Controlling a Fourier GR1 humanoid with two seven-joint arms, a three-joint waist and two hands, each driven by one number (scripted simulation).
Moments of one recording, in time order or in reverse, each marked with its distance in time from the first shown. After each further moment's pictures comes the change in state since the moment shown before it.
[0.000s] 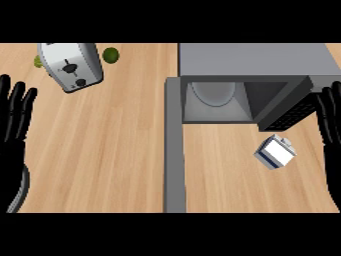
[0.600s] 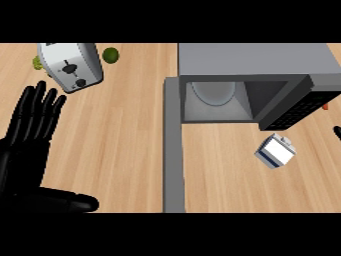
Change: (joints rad) left arm 0.014 -0.031 -0.018 0.095 0.103 -0.054 0.039; right arm 0.192 -0.195 -0.213 0.138 -0.372 0.420 -0.174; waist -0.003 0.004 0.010
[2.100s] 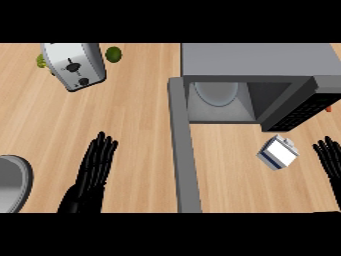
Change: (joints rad) left arm 0.291 -0.048 -0.423 0.054 -0.123 0.215 -0.271; right arm -0.087 0.034 -0.092 0.675 0.385 0.047 -0.487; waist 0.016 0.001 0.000
